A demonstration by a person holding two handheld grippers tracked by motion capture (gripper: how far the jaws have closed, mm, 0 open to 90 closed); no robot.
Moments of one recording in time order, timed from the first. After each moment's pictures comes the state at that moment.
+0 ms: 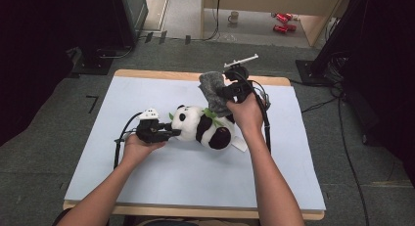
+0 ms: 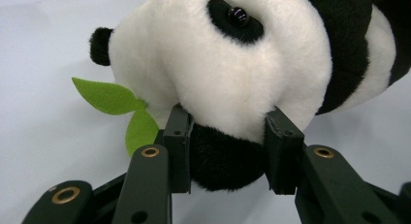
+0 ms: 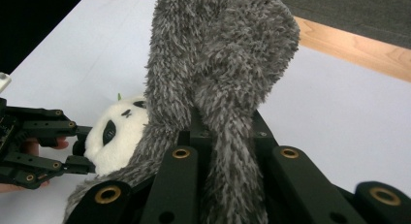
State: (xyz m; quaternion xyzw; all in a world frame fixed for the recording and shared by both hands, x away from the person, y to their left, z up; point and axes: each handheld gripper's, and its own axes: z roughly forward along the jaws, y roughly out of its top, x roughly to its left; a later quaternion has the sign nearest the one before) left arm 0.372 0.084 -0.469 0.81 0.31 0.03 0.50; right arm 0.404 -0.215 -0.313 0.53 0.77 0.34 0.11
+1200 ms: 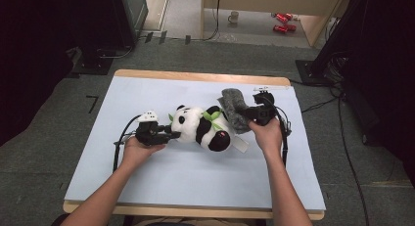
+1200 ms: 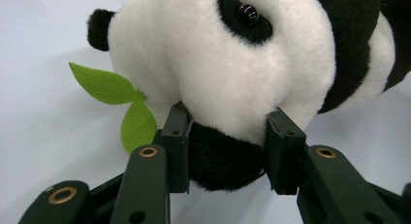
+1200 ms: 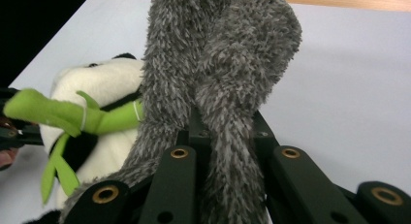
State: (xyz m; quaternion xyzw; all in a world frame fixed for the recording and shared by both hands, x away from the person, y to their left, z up) left arm 0.367 0.087 -0.475 0.81 0.32 0.02 0.50; right arm 0.375 -0.295 -0.389 0.55 0.72 0.41 0.08
